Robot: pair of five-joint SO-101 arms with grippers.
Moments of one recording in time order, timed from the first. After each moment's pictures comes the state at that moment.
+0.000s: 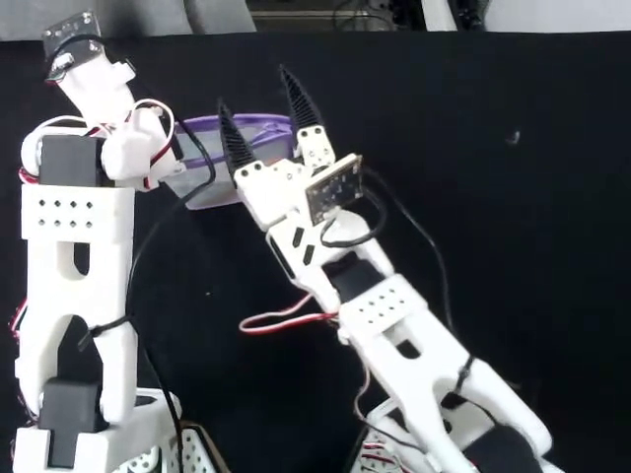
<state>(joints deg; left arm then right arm) -2.3 -16.3 -10.7 87.6 23.2 -32.1 -31.9 56.0 -27.6 6.3</state>
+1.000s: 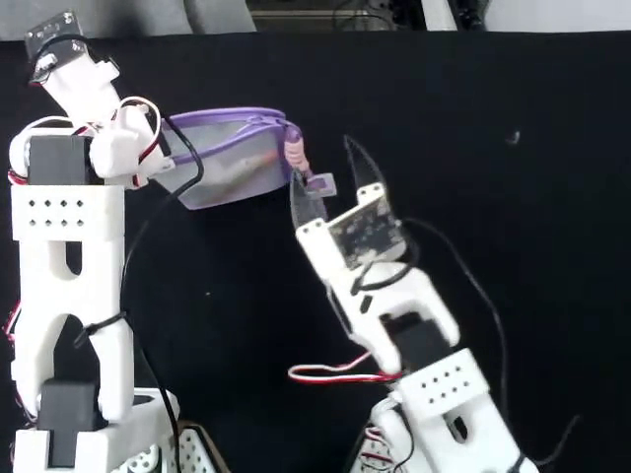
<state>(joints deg) -5.0 -16.4 -10.3 86.5 23.2 -24.0 -66.1 74.9 7.3 15.8</state>
